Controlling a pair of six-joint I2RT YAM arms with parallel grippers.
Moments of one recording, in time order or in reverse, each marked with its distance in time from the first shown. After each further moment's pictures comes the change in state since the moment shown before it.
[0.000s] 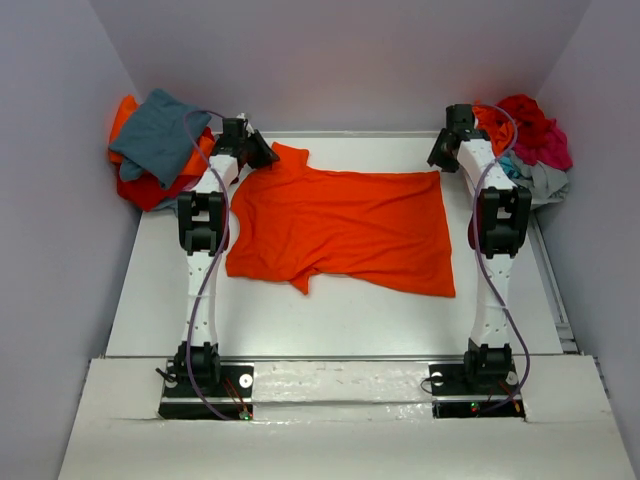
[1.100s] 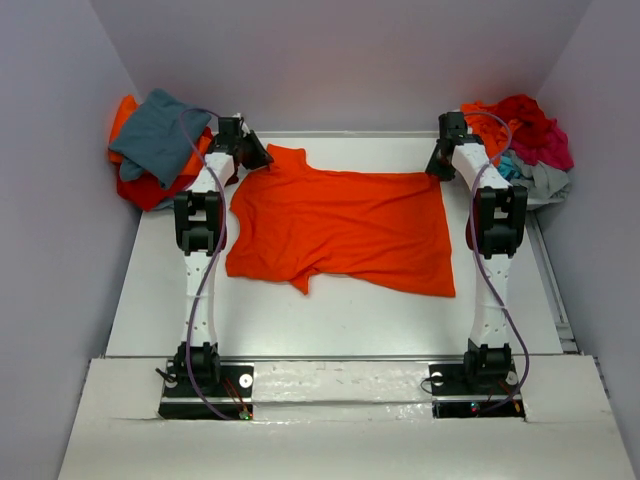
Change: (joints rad) left arm 0.015 -0.024 -0.001 -0.074 -0.036 0.049; right arm 0.021 -0.002 -0.067 -0.019 0.045 0.007
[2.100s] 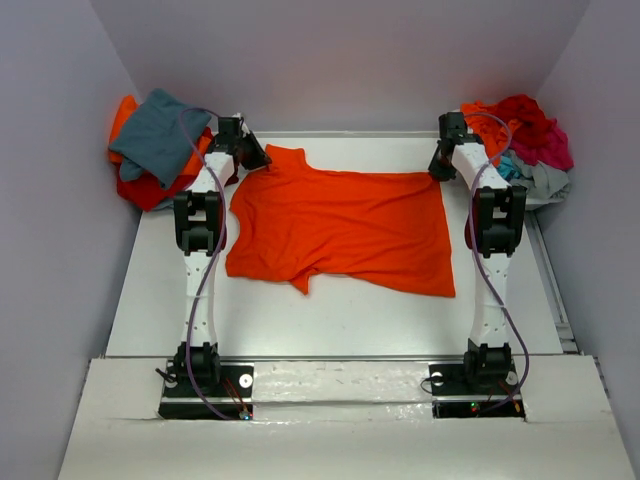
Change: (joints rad) left arm 0.002 -0.001 0.000 -0.011 -0.014 0.014; right arm -0.003 0.028 0.040 -0.035 0.015 0.006
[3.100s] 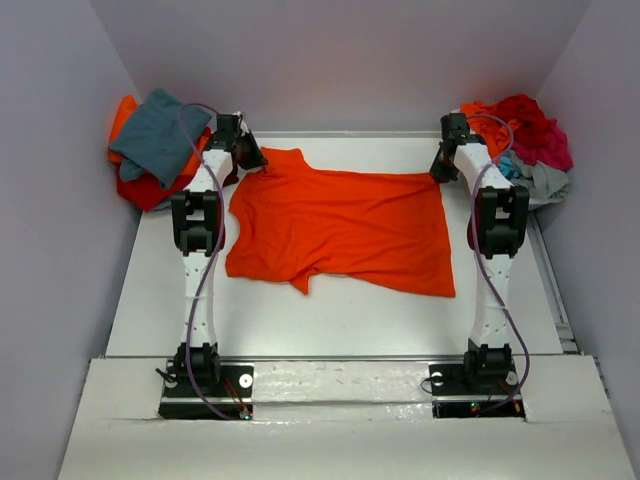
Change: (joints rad) left arm 0.000 -0.035 -0.008 -0.066 -0.035 0.072; right arm -0.006 -0.030 -0.042 -0.008 -0.012 0.004
